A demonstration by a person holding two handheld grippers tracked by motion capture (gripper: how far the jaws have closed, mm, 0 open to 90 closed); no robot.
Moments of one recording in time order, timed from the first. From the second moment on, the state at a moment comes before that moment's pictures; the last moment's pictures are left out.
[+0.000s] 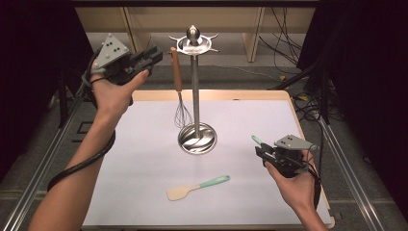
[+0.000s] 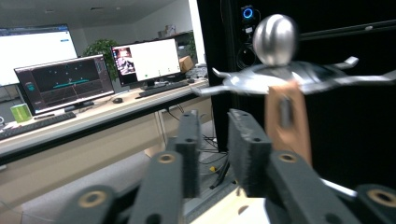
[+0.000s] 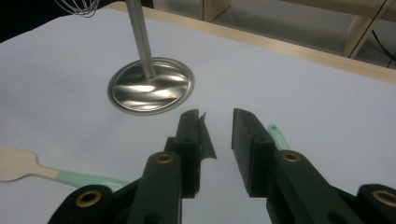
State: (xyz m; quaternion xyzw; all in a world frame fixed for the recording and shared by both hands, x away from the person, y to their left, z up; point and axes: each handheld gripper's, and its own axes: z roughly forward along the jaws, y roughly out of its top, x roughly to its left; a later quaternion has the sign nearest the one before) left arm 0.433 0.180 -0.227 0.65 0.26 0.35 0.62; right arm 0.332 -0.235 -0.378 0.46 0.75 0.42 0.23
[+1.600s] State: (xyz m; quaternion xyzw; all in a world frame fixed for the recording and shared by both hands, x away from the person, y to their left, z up) left arm 0.384 0.097 -0.368 0.93 0.16 0.09 0.31; right arm 0.333 -0.245 -0.371 0.45 0.76 0.41 0.22
